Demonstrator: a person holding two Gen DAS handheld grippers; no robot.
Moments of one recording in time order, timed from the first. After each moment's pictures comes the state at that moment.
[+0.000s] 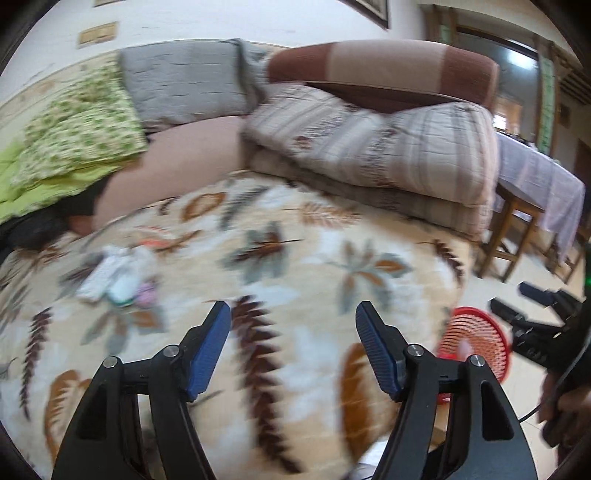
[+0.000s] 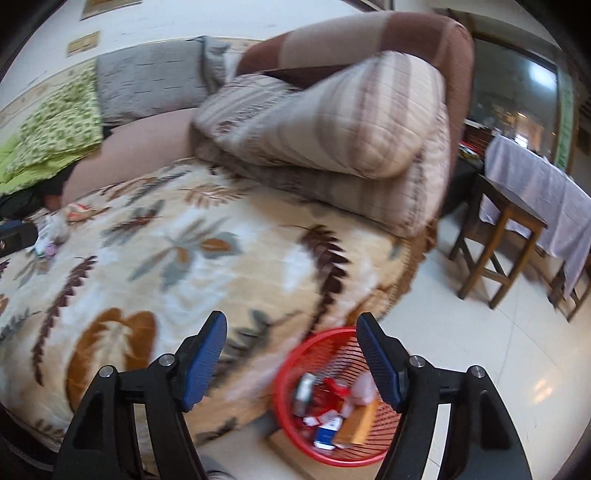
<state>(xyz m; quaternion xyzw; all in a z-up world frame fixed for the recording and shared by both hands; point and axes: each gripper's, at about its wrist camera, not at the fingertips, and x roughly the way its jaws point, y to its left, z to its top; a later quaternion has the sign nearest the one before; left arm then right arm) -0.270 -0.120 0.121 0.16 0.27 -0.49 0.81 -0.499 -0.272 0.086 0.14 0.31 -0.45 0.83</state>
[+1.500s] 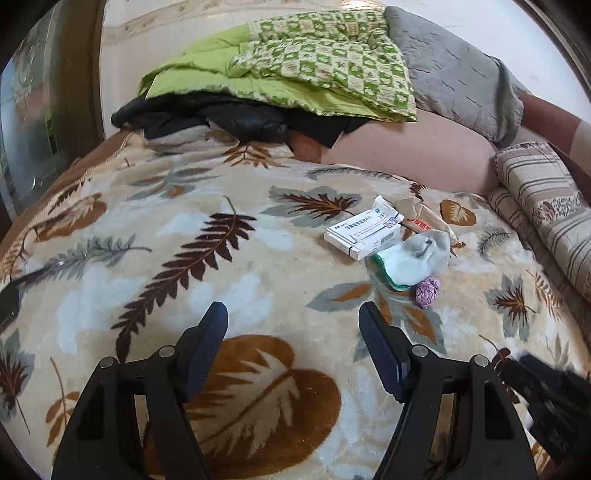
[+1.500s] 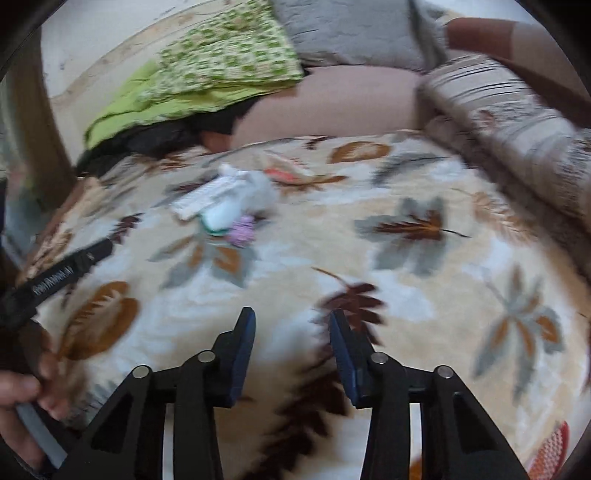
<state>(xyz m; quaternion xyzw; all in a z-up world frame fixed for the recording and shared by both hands) -0.088 0.002 0.071 0.02 0.35 -0.16 0.92 -0.208 -0.184 0.066 0.14 0.38 -0.13 0.91</state>
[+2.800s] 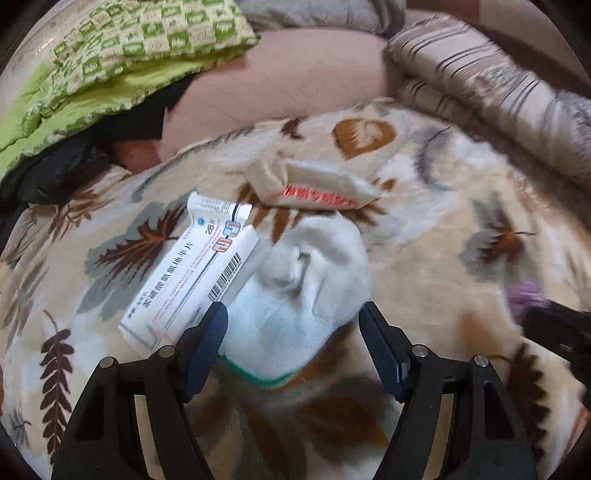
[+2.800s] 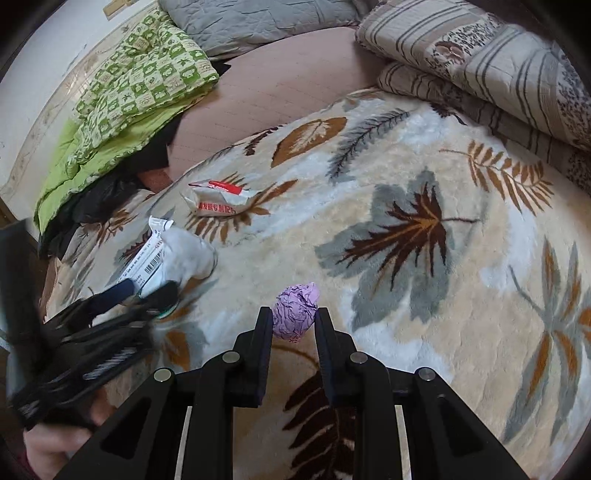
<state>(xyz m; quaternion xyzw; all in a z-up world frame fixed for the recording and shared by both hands) -0.004 -0.177 0.019 0.21 0.39 -0.34 0.83 -0.160 -0.271 0.043 0.28 0.36 -0.20 0.87</state>
